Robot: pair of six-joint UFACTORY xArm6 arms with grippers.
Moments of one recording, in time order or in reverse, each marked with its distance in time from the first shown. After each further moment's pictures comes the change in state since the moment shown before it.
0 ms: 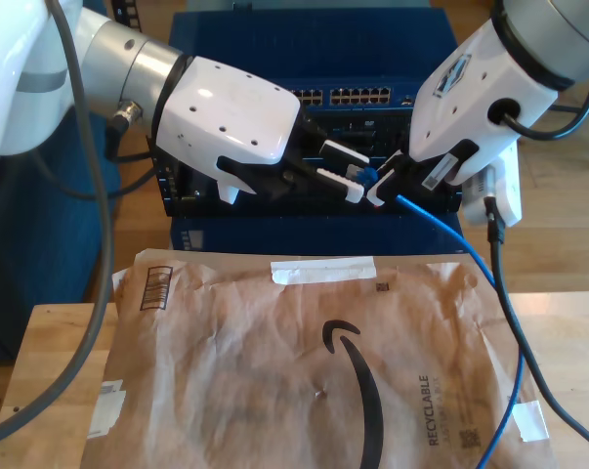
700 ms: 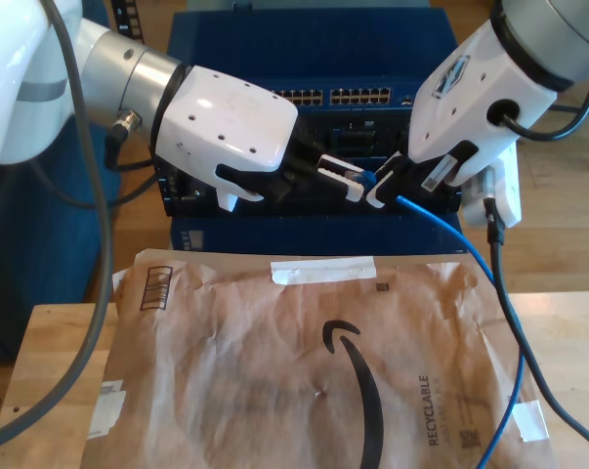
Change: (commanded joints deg) left arm 0.1 -0.4 1.4 -0.4 -0.1 0.5; right arm 0.0 0.0 0.0 0.1 0.0 0.0
